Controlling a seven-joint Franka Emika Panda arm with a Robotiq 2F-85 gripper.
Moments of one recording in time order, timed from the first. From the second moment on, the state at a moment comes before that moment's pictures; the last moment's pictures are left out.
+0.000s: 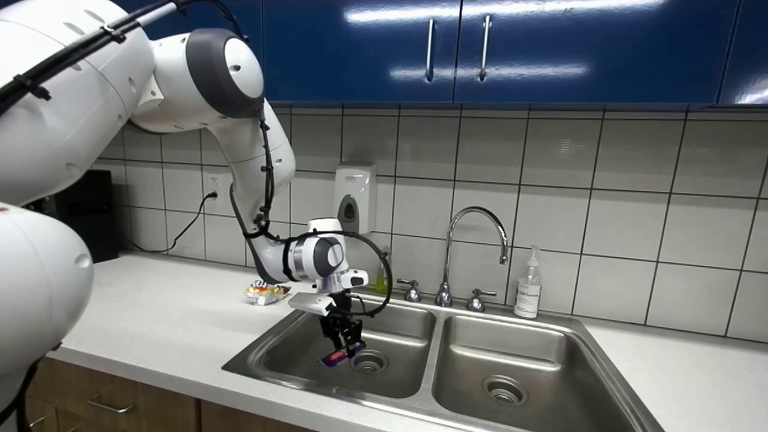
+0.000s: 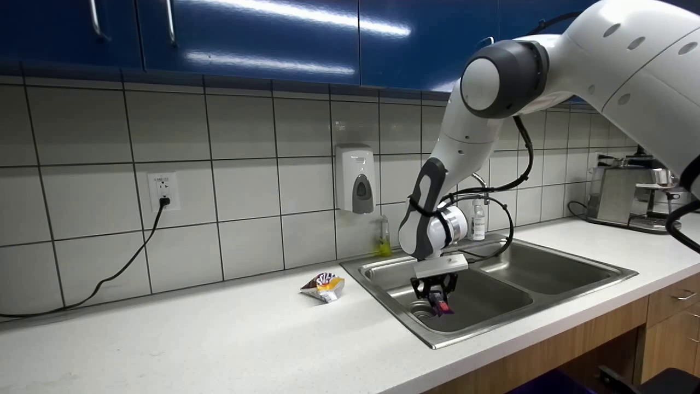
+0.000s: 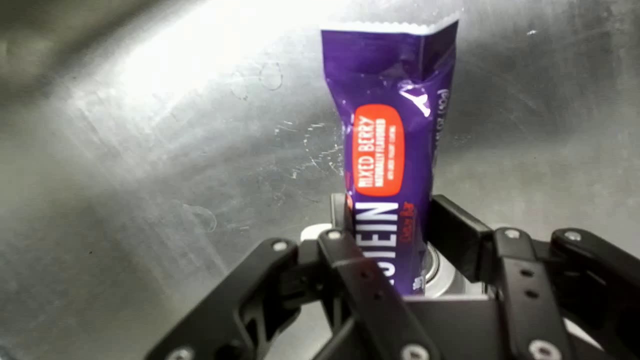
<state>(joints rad) 0.22 0.74 -0.29 -1.93 -0.04 2.66 0.38</state>
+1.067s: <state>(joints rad) 0.23 0.49 -0.18 -2.13 -0.19 2.62 0.29</state>
